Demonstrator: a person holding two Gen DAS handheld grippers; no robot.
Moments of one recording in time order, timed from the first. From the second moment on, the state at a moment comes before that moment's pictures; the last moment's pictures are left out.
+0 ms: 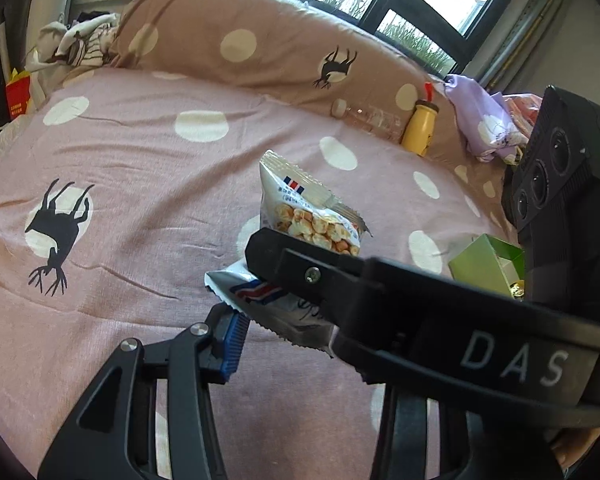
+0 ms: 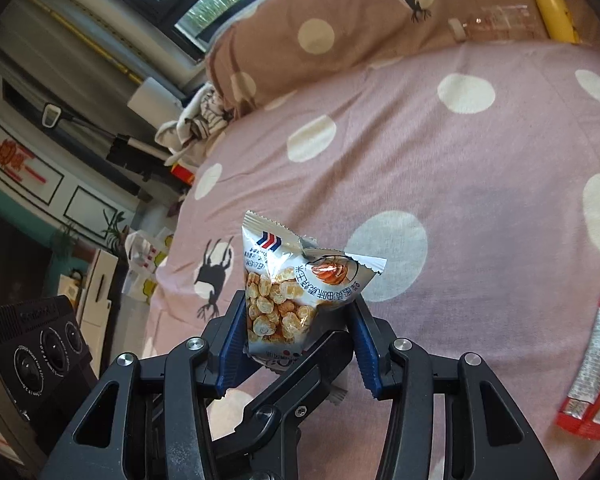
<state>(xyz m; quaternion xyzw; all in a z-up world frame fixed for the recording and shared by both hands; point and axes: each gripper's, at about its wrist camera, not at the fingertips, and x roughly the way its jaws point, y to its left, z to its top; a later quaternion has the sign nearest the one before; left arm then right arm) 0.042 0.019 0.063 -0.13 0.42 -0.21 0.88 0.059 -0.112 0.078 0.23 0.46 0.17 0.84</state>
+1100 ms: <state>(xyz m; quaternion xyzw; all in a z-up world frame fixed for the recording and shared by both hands) -0.022 -0.040 0.118 -0.06 0.33 -0.33 0.88 -0.039 -0.165 0.143 0.22 0.33 0.08 0.91</state>
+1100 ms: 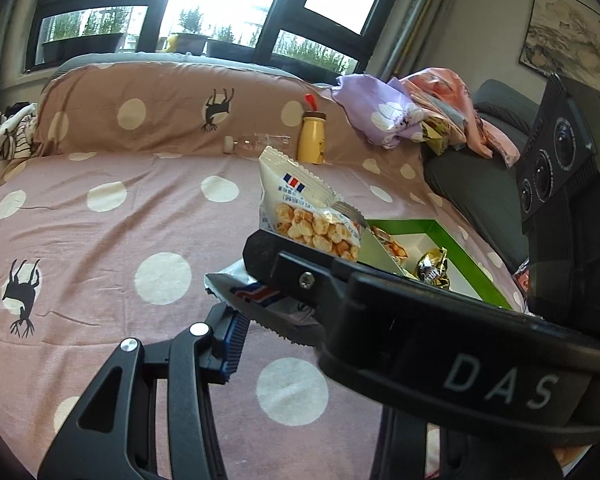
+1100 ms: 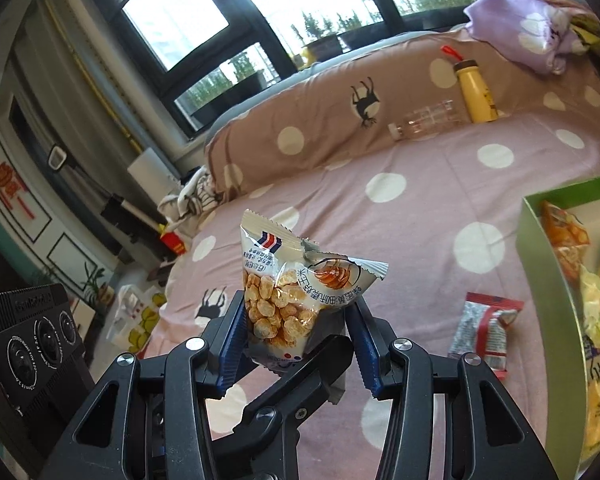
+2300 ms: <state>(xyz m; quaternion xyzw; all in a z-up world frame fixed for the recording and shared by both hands) -0.046 -0.126 0.140 -0.03 0.31 -0.41 0.86 -0.086 -0.246 0.169 0.22 0.30 0.01 0.93</state>
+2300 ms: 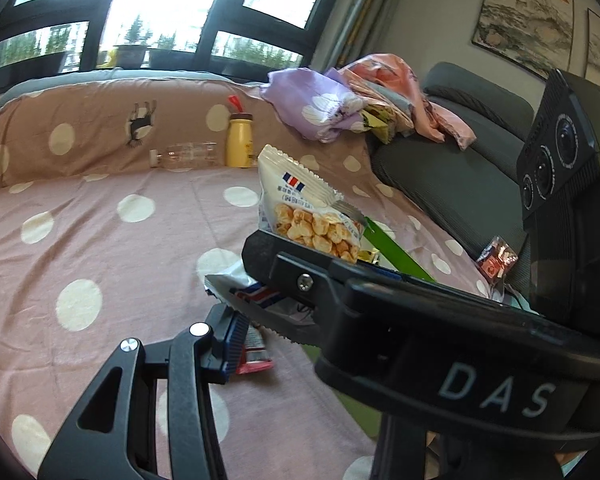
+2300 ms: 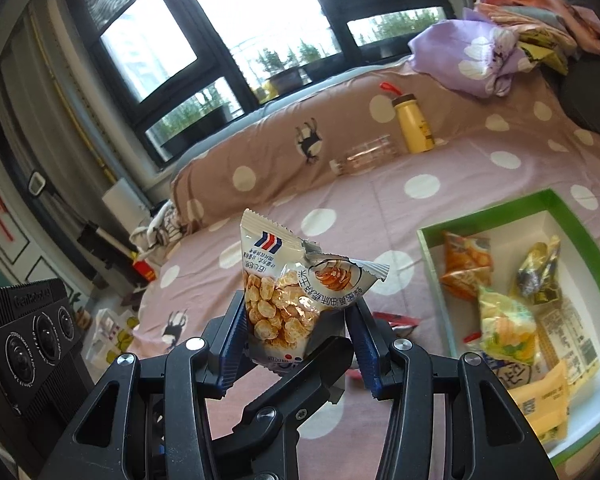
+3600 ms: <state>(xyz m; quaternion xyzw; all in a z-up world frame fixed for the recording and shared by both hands) -0.045 -0.244 0.118 0.03 0.38 -0.52 0.77 -0.119 -0.352 0.138 0.33 0.30 -0.13 0.89</state>
